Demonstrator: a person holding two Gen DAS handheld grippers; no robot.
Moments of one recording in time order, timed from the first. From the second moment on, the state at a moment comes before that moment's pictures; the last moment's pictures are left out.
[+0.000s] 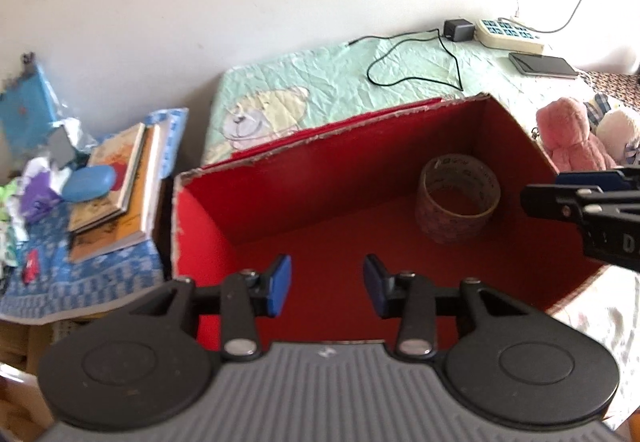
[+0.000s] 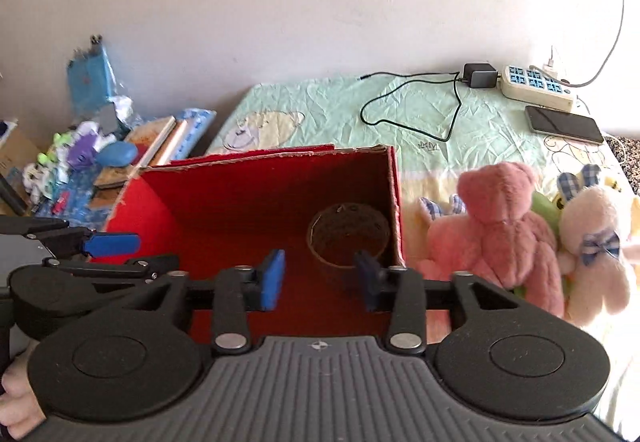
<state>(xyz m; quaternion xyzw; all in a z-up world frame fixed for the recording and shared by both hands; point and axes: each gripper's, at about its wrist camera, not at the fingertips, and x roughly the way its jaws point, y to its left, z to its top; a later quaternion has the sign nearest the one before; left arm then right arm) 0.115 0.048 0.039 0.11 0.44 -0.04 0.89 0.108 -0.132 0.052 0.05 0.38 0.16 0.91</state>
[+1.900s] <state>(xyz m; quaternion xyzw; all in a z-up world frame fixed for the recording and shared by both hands) 0.003 -0.039 -0.047 -0.07 0.55 -0.23 0.80 0.069 -0.214 -0.059 0.25 0.59 0.28 0.72</state>
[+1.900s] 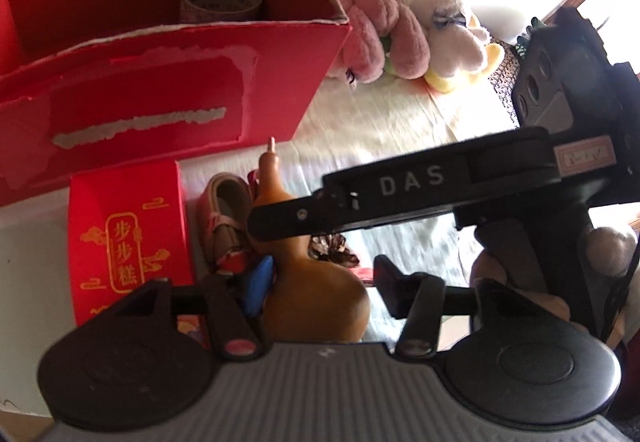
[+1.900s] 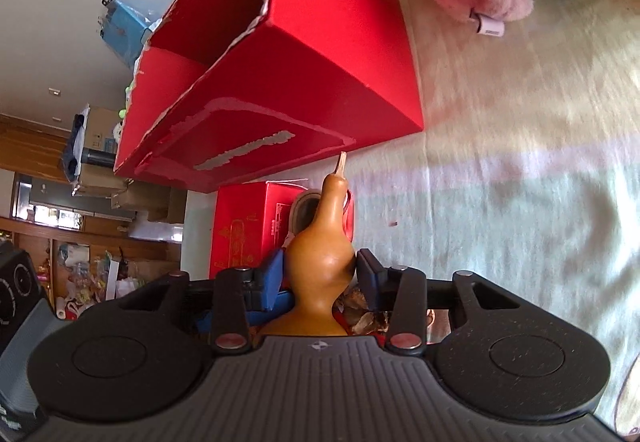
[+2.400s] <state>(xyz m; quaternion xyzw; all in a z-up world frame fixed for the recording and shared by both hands) 0.005 -0.033 0.053 -0.08 0.43 -0.33 0.84 0.069 -0.251 0.069 0.27 0.45 0.30 0.80</state>
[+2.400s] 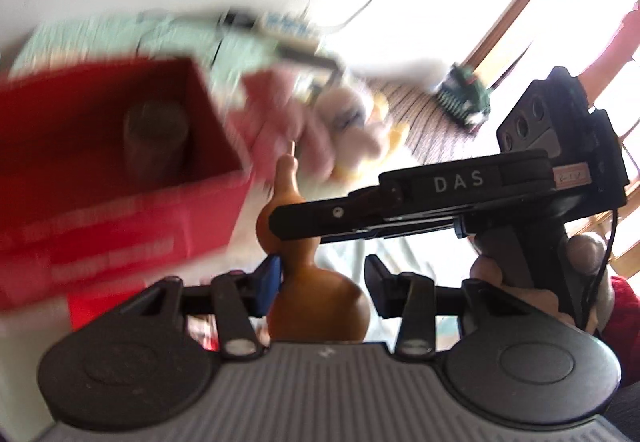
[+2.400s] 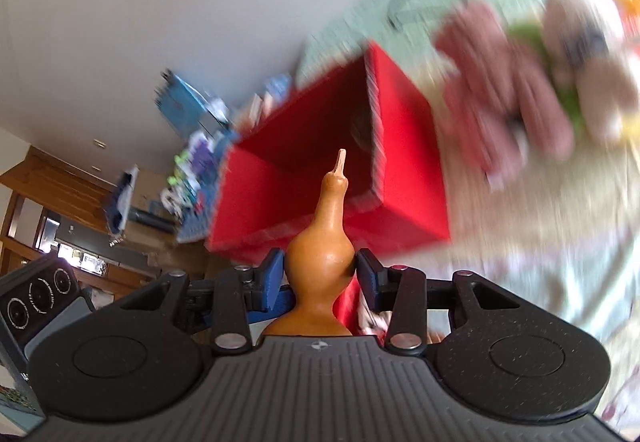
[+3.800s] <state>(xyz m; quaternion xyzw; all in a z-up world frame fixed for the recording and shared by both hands) 0.174 0.055 -0.036 -0.02 0.55 -0.22 0.81 0.223 -0.070 -0.022 0.05 0.56 0.24 0.79</state>
